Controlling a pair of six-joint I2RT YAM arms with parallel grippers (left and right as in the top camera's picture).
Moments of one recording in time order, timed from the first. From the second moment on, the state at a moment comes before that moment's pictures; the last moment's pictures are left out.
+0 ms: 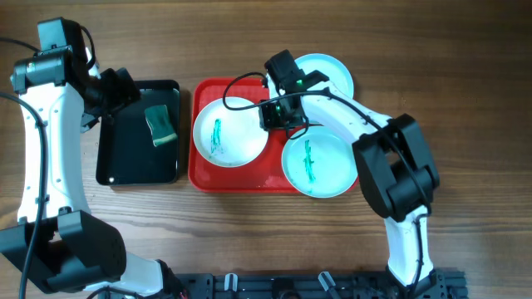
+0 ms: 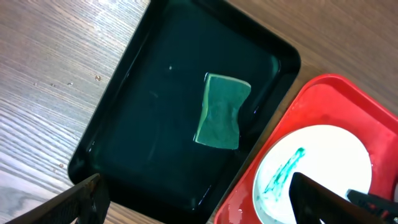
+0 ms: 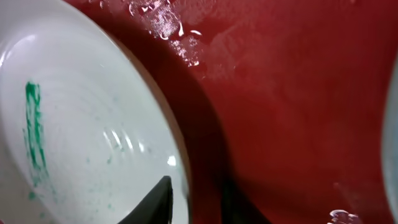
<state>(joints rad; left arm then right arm) 0.22 1.69 1.61 -1.19 0.01 -0.33 0.53 2.19 1.57 -0.66 -0.28 0.39</state>
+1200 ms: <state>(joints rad) 0.13 2.04 1.50 -0.96 0.03 -0.17 0.53 2.20 1.58 -0.64 -0.27 0.42</state>
